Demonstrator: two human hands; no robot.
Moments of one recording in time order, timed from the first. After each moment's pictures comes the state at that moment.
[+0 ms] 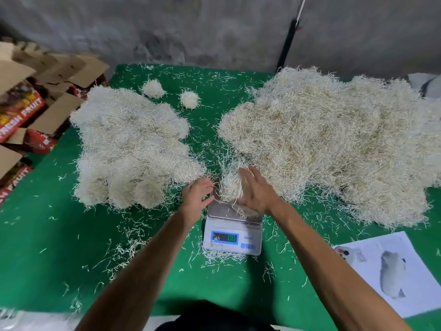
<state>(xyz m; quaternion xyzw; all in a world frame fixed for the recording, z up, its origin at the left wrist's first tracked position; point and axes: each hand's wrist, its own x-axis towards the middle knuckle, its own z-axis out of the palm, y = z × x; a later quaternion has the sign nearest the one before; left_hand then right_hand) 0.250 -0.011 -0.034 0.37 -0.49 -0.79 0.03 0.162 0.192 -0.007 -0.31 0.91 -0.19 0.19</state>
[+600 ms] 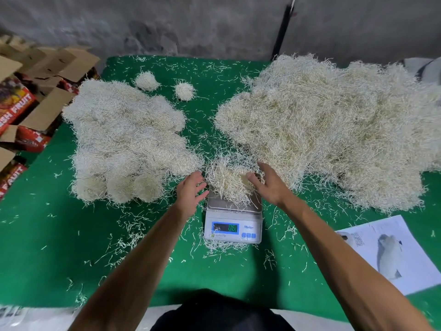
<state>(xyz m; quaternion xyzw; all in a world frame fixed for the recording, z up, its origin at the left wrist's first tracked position) 0.260 -0.026 -0.051 0.36 -0.51 -0.78 0.04 0.163 0.223 -0.022 -0.17 0.90 -0.35 0.21</state>
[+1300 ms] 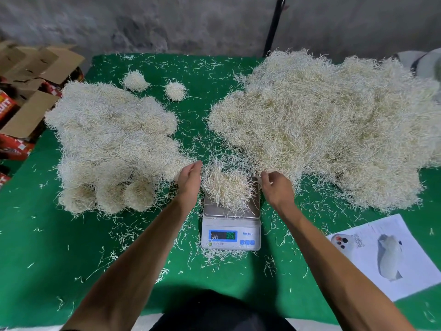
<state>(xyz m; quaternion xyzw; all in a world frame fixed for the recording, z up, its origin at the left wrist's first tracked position) 0.209 -0.023 -0.042 0.34 -0.64 -0.69 0.06 0.151 0.224 -0.037 -0.03 0.93 -0.36 0.07</state>
